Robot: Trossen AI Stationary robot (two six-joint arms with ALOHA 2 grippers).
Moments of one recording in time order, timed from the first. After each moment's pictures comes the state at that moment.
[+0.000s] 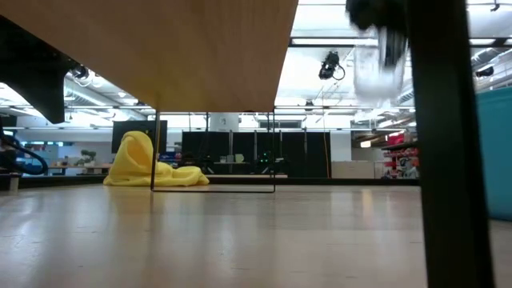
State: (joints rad) left arm -0.52 1.08 0.75 -1.07 -0.40 -1.59; right arm 0.06 1.37 1.38 -1.35 0.12 0.95
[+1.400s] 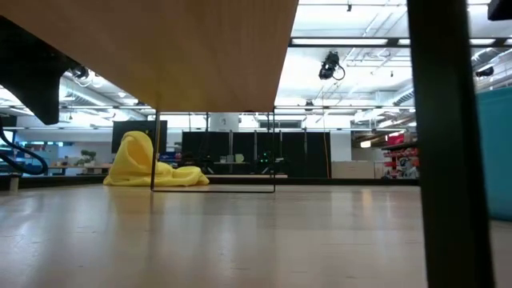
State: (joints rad) left arm -0.52 1.08 0.75 -1.06 -0.35 -1.61; right arm 0.74 1.93 1.54 -1.09 0.10 1.18
